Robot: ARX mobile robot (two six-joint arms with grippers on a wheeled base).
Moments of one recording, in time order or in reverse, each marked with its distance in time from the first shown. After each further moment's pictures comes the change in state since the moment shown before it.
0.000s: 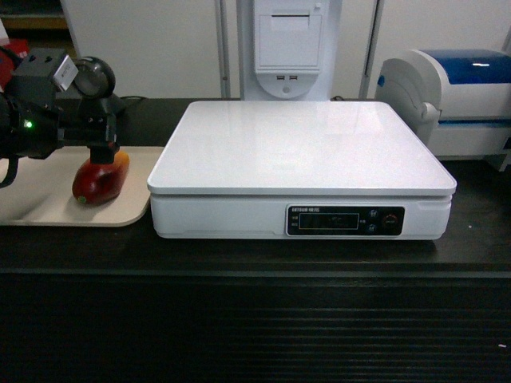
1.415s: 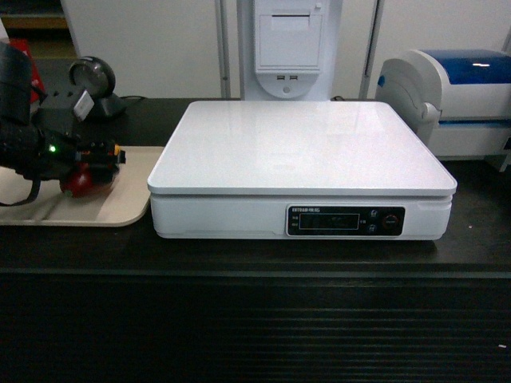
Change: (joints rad) left arm 0.022 0.172 0.164 -0.065 0.007 -0.001; right arm 0.000 0.000 0.000 0.000 0.000 0.000
